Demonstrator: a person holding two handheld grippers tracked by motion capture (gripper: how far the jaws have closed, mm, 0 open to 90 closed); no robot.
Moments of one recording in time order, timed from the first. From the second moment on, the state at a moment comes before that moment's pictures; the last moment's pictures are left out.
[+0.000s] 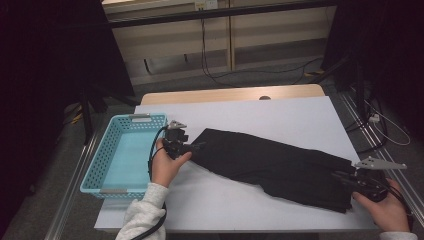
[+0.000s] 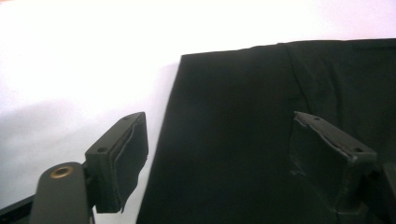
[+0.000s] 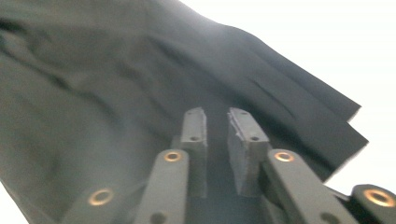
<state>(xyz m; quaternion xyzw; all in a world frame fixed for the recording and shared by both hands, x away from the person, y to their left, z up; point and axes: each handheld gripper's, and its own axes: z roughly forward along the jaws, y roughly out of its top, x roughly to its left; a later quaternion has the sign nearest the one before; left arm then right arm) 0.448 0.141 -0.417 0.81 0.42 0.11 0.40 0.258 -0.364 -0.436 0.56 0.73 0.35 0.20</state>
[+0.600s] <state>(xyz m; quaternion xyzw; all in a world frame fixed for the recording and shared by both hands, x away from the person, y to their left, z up) 0.464 0.128 -0.424 0.82 0.40 0.09 0.39 0.271 -0.326 -0.437 0.51 0.75 0.39 0.18</state>
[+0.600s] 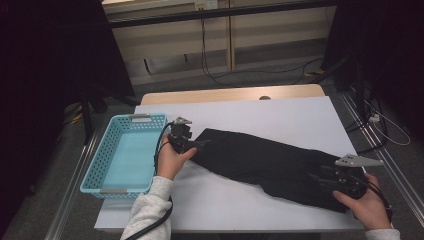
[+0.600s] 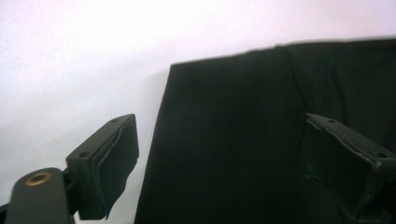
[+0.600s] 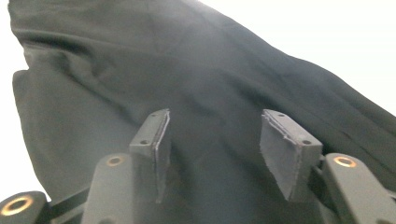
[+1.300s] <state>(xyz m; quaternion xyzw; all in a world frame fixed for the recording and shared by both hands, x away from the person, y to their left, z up) 0.461 0.136 -0.448 0.84 0.42 0.11 0.33 0.281 -0.315 -0.438 0.51 0.75 0.40 0.17</state>
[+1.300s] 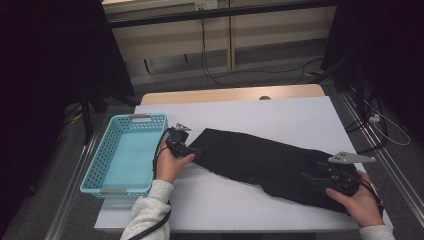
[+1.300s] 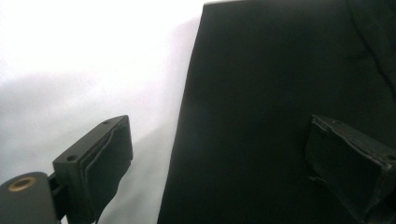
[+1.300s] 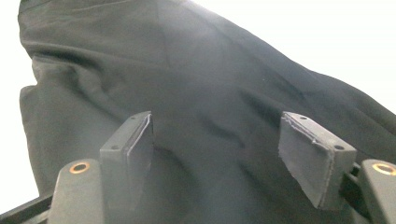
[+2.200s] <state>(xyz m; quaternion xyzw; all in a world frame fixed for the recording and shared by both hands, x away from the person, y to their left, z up) 0.449 0.123 -0.444 0.83 0.45 0.09 0.31 0.281 -0.310 -0.436 0.49 0.75 0.40 0.18</state>
